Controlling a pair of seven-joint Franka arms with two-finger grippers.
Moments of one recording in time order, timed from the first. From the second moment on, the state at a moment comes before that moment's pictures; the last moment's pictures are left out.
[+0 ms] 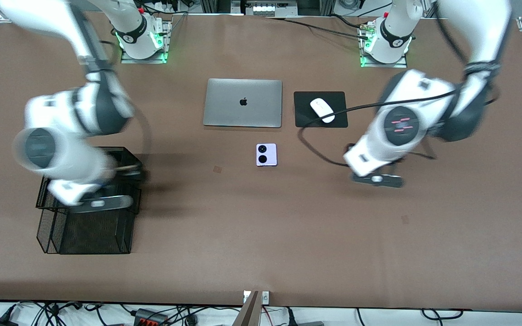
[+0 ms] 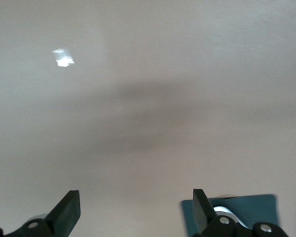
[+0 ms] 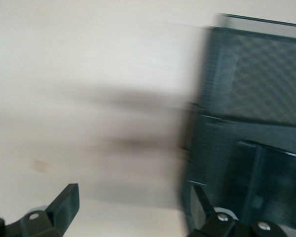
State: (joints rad) left arm 0.06 0.41 -0.45 -1.53 0.26 1.68 -0.27; right arm 0.26 0.55 0.07 -1.41 -0.06 1.91 0.17
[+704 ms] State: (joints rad) left arm -0.07 0.05 0.00 -1.77 0.07 1.78 0.10; right arm 0.61 0.79 0.07 -1.42 -0.03 2.35 0.53
